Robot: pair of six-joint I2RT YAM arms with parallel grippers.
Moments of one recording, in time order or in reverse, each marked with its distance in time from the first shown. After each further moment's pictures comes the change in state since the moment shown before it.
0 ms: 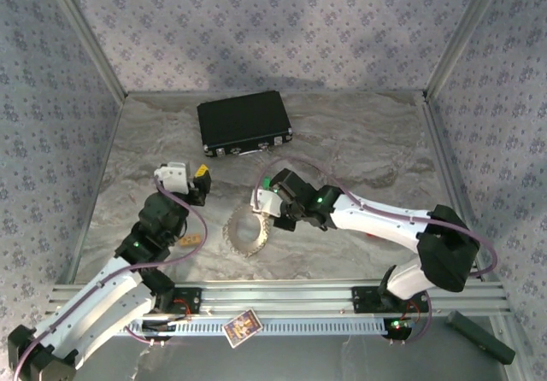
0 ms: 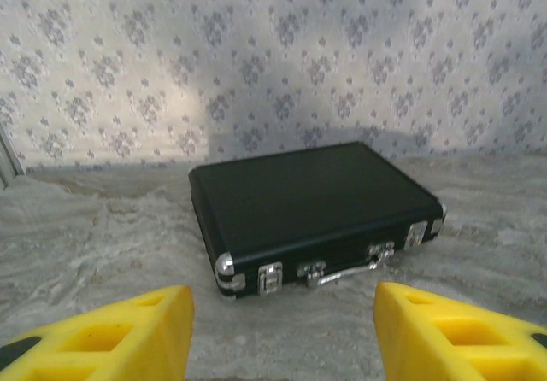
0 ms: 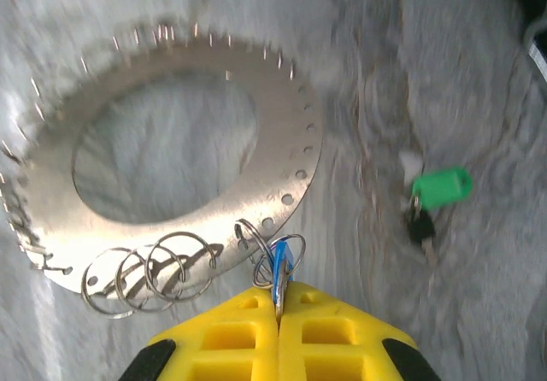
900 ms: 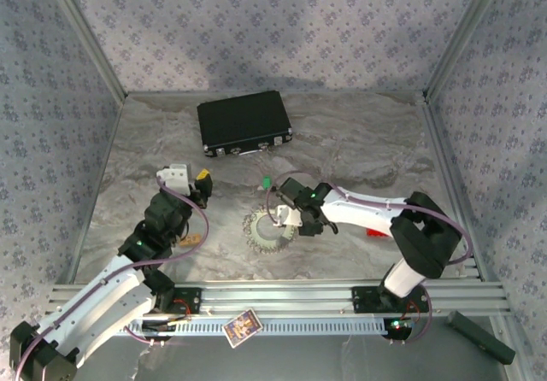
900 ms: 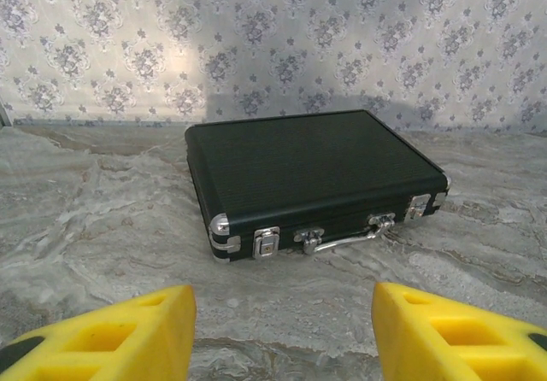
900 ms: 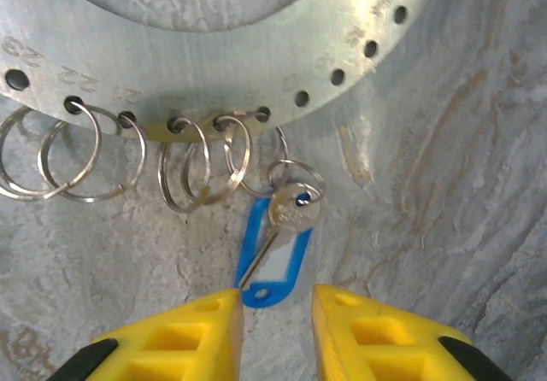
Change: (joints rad) left arm 0.010 0.016 -0.025 -0.032 0.020 -0.084; right arm -0.085 0.111 -0.026 -0.277 0.195 -0.160
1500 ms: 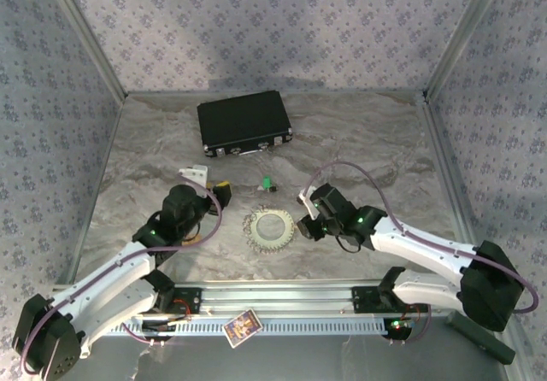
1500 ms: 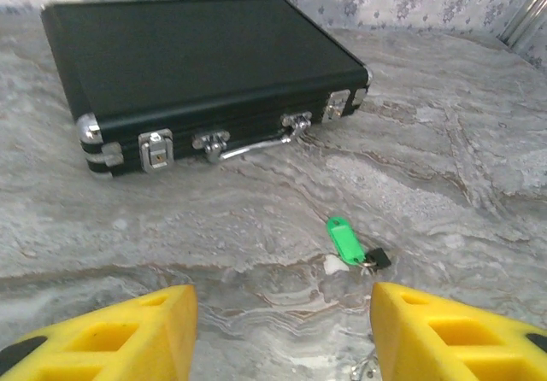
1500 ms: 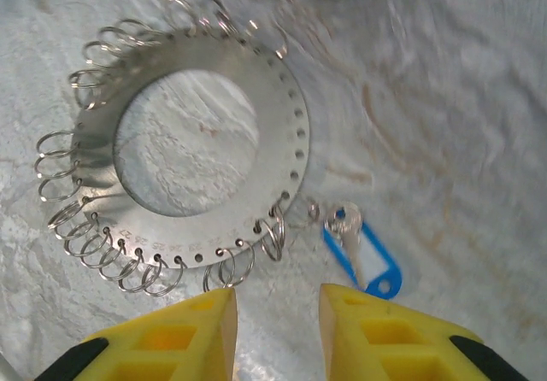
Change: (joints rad) left arm 0.000 0.187 0.000 -0.001 0.258 -0.135; right arm -0.035 -0.454 -0.322 0.315 -0.229 0.909
